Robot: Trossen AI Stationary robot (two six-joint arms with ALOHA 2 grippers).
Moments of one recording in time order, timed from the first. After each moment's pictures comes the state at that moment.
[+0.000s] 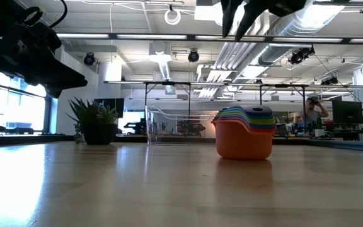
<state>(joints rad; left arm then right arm) -0.03 0.27 0.01 0.03 -0.16 -0.23 0.26 1.80 1.75 -1.24 0.25 1.52</state>
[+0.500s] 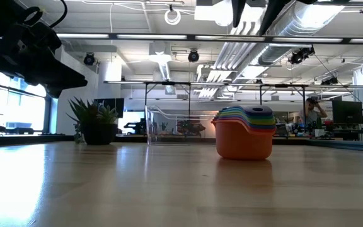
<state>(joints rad) -0.03 0.27 0.01 0.03 -0.16 -0.23 0.36 1.82 1.75 -1.26 0.21 1.79</state>
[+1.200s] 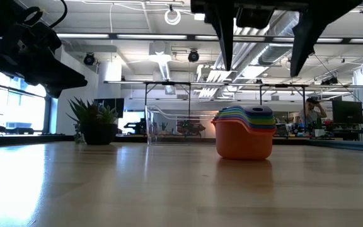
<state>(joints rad) -0.03 0.27 0.01 0.03 -0.16 -0.23 0.39 1.99 1.75 -1.25 0.12 1.99</state>
